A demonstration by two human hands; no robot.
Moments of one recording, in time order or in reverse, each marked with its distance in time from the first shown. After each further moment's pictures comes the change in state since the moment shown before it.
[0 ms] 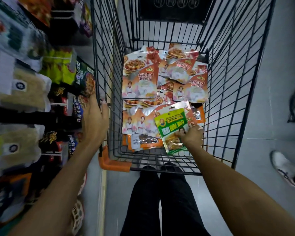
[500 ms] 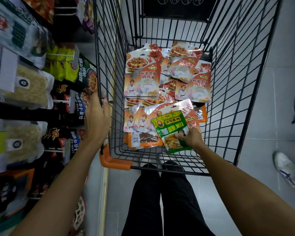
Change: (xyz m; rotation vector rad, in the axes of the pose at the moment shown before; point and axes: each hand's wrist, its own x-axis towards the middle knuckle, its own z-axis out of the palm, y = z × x) left_hand 0.000 0.004 0.000 -0.074 0.041 0.027; right_hand 0.017 0.014 -0.001 0.140 -0.305 -0.119
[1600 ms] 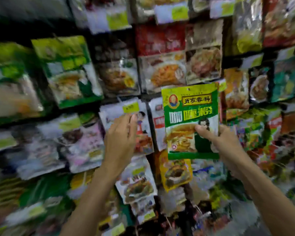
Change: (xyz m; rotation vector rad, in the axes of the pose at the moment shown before) left_hand -0.238 0.200 -0.468 0.382 1.203 -0.040; right_hand -0.526 -0.380 -0.040 0.145 -0.790 -1.505
